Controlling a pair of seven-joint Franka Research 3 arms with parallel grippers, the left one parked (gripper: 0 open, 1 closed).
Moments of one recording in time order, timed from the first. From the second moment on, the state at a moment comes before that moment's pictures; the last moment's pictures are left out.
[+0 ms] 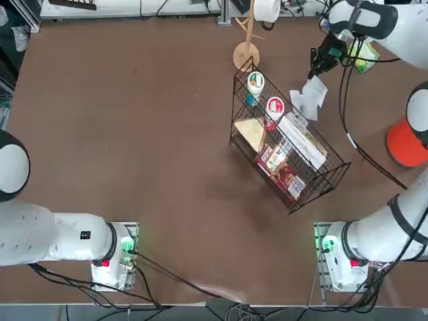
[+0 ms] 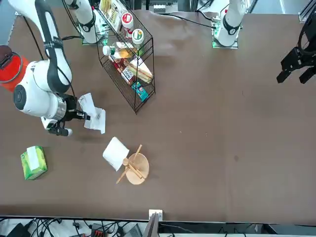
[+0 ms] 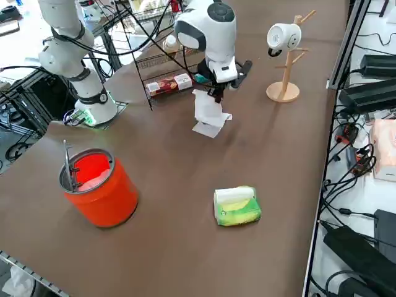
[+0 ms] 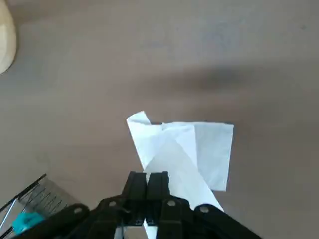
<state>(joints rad) 0.12 0.35 -0.05 -1.90 0.30 2.11 0.06</state>
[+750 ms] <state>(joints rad) 0.17 0.43 -0.05 -1.92 0.27 2.22 0.06</state>
